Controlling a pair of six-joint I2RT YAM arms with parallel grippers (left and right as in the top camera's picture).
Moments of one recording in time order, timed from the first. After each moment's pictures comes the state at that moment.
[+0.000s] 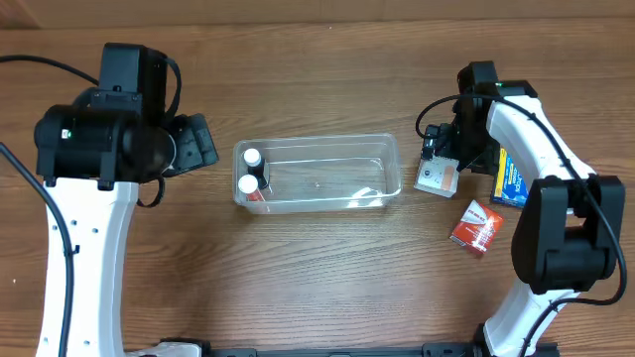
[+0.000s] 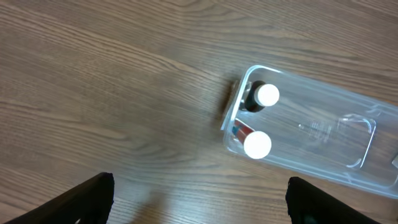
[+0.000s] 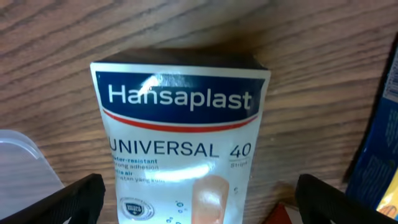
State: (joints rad) left arm -0.10 1.47 1.81 -1.53 -0.11 -0.44; right arm 0.04 1.97 1.49 -1.04 -0.04 0.28
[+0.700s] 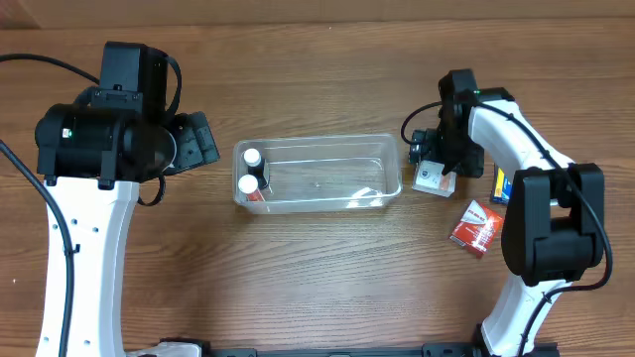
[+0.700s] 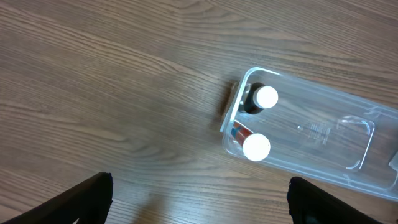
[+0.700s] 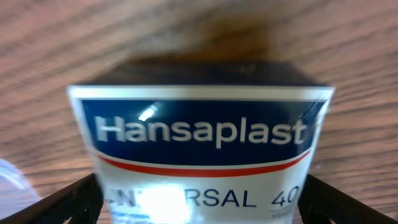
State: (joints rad) left arm -0.10 1.48 1.81 -1.52 -0.11 -0.44; right arm 0.09 2.03 1.43 -0.94 -0.02 0.33
